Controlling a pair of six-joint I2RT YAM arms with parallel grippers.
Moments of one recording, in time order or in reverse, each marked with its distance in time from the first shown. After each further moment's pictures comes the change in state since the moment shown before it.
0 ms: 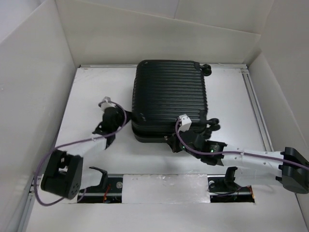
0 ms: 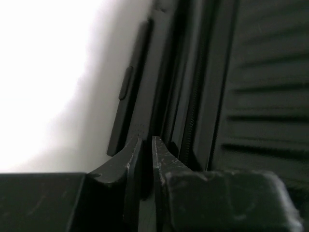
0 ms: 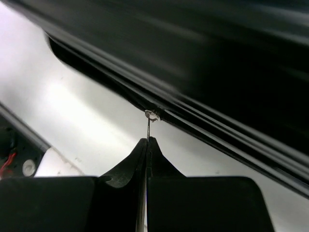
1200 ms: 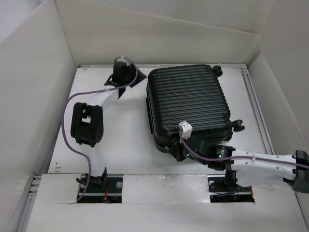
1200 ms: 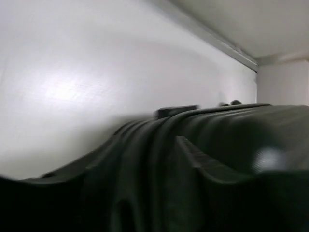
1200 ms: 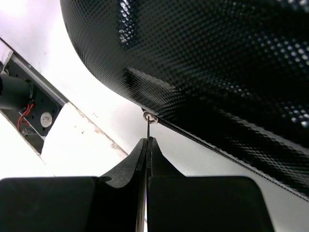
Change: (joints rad) left arm 0.001 0.667 1.013 -0.299 0.203 0.183; right arm 0.117 -0.120 0.017 -0.179 -0.040 0.019
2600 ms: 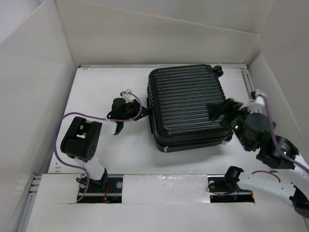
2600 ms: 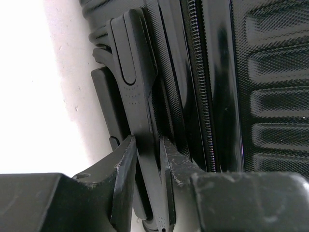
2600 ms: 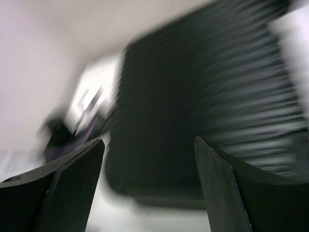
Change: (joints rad) left arm -0.061 -0.248 -0.850 0.584 0.266 -0.085; right arm -0.175 -0.273 0.483 -0.432 0.319 0.013
